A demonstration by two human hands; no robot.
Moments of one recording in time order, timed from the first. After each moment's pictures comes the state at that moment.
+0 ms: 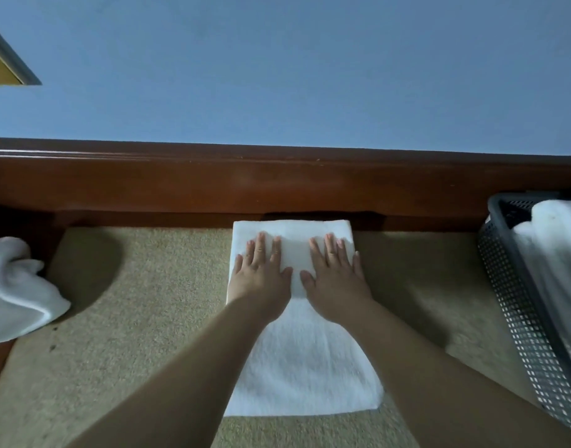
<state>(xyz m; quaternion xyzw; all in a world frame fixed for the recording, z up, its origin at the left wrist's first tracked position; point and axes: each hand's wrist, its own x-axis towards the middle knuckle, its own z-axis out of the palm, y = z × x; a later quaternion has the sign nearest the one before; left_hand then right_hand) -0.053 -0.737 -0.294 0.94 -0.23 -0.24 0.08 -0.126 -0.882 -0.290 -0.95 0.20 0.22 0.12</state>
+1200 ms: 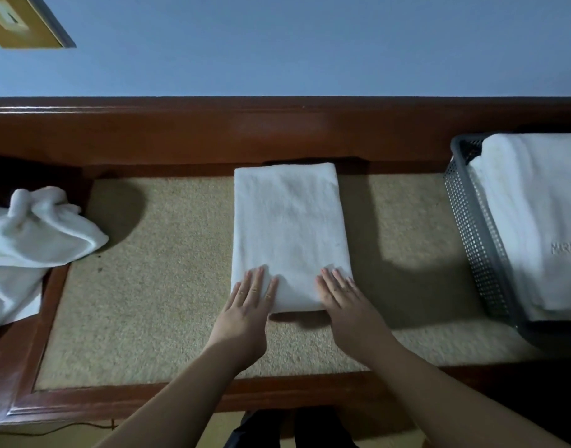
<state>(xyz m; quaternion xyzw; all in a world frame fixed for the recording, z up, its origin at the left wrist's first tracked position) -0.230 -0.601 -0.284 0.90 -0.37 -0.22 0.05 -0.351 -0.834 -0.308 -0.99 0.01 0.11 0.09</state>
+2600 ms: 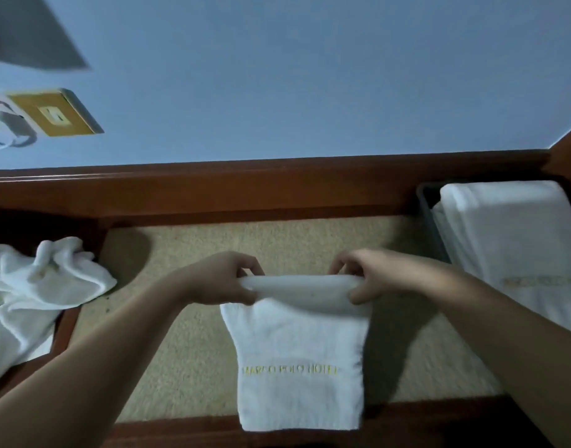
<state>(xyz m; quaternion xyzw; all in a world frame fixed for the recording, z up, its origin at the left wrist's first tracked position) -0.112 -0.657 -0.089 0.83 -0.32 -0.42 0.17 -0.257 -0.938 -0.079 -0.88 0.11 0.33 0.33</state>
